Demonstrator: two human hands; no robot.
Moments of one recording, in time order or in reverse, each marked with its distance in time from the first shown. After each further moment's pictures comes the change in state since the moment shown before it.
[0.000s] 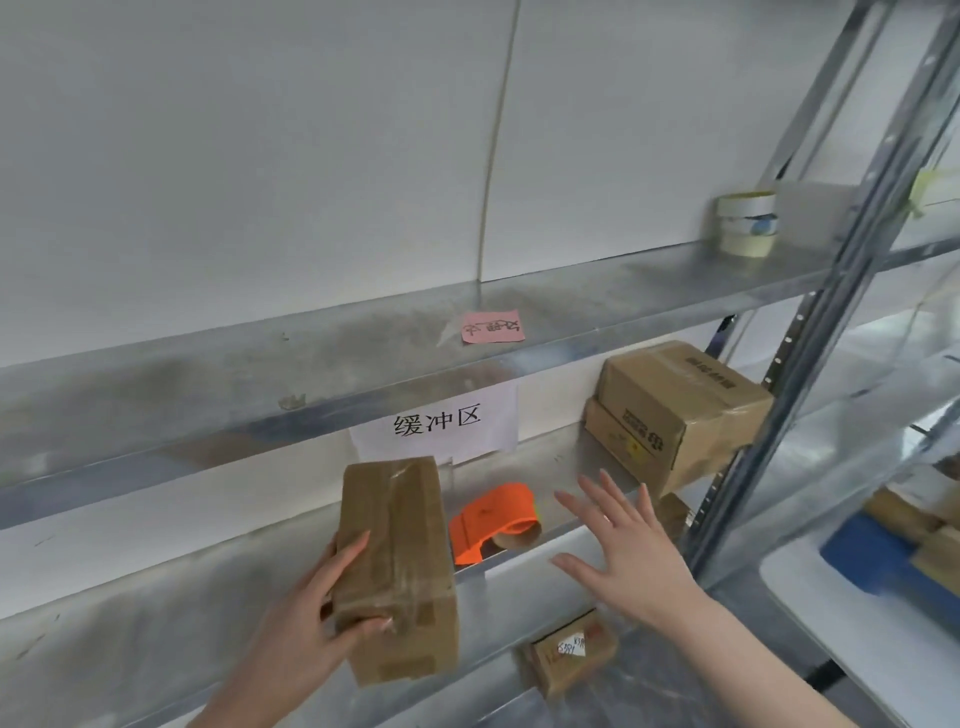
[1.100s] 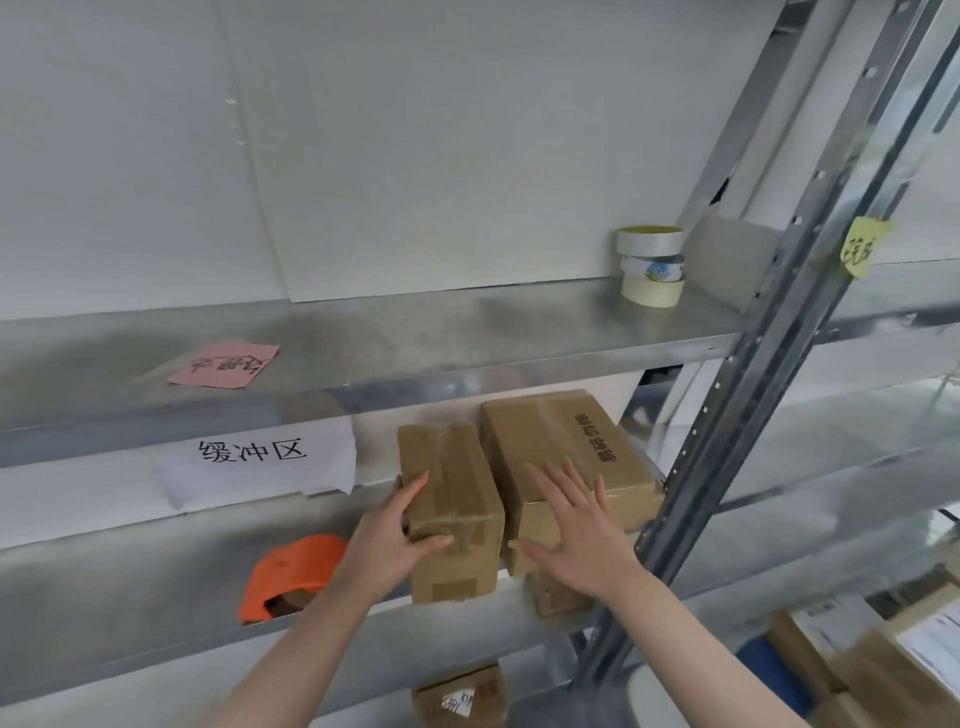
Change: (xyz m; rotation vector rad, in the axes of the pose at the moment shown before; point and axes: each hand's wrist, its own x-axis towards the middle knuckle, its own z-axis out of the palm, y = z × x) left_hand 0.245 0.150 0.300 0.076 0.130 -0.159; right_hand 0.099 0.297 -0.048 0.076 -0.053 -0.128
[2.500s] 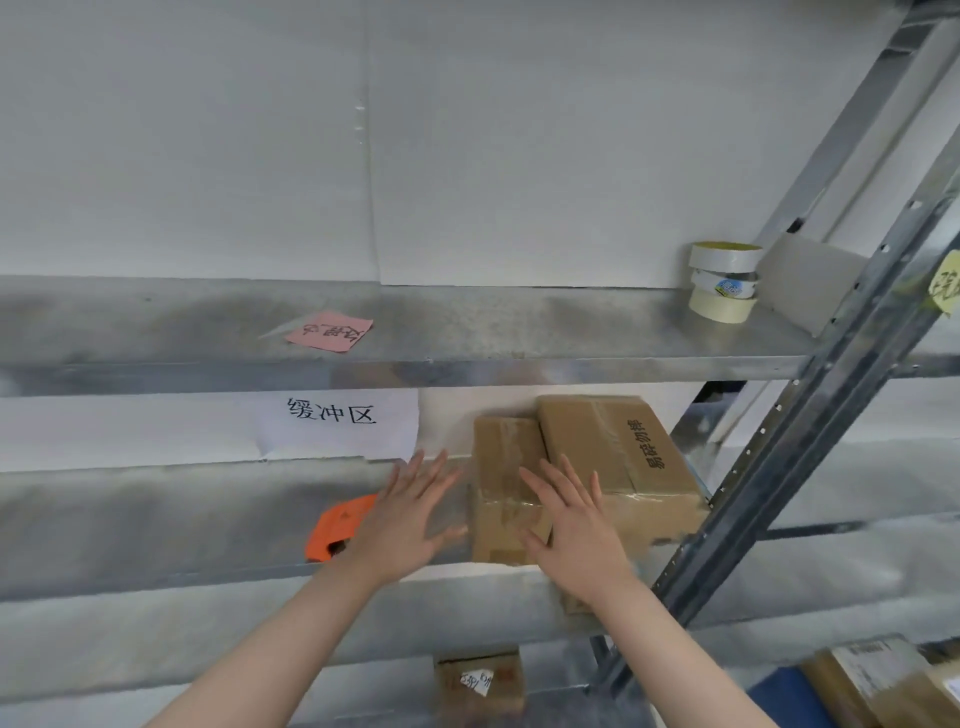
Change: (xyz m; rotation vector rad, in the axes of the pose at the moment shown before) left_hand -0.031 -0.021 -0.035 0.691 -0.005 0.245; right_hand -0.005 -0.057 0.010 -0.002 0.048 -0.146
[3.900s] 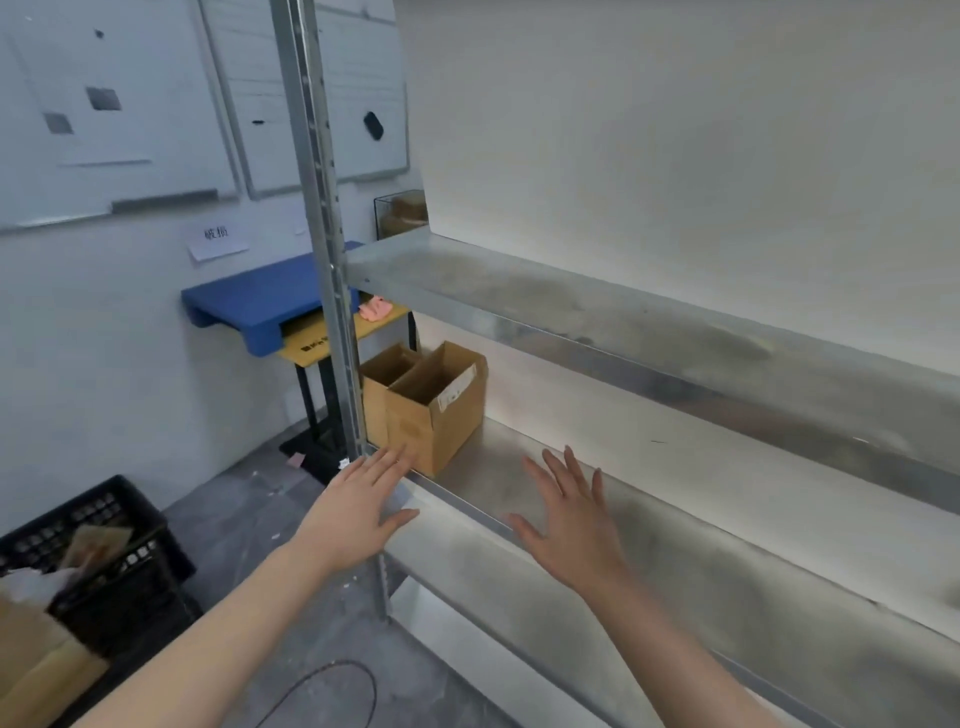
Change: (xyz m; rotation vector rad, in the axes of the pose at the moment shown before) left_hand -0.598 -0.624 -0.271 0.219 0.187 -0.759; right_hand 0.153 -0.838 0.234 0.065 -0.142 -0.615
